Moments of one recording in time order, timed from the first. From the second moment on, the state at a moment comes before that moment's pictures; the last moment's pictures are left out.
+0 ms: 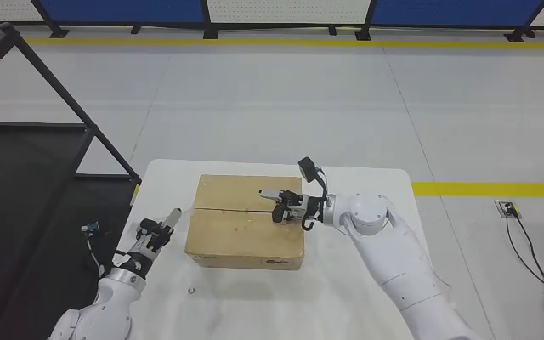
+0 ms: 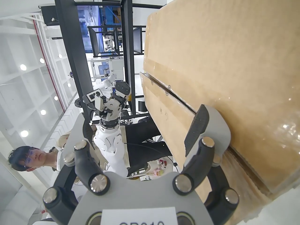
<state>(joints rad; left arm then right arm) 1.46 -1.10 -1.63 -1.94 0.39 0.10 -0.25 -0.51 -1.46 1.10 -0.93 0.10 -0.05 1.00</state>
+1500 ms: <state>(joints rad) 1.26 -1.12 -1.61 -1.58 0.08 0.34 -0.41 -0.51 -1.46 1.10 -0.94 0.10 -0.06 1.00</state>
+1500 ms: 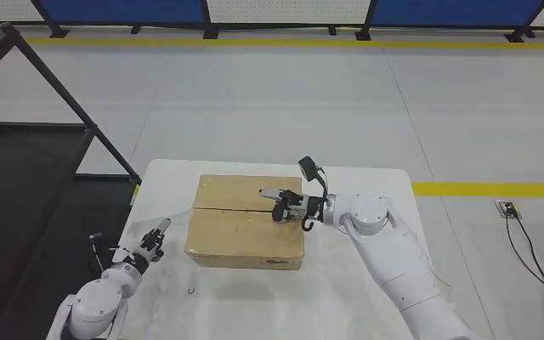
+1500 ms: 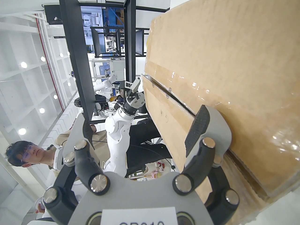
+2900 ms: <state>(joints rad) 0.98 -1.22 -1.54 -1.21 -0.55 0.00 -0.16 -0.51 -1.46 1.10 -0.94 0.10 -0.06 1.00</state>
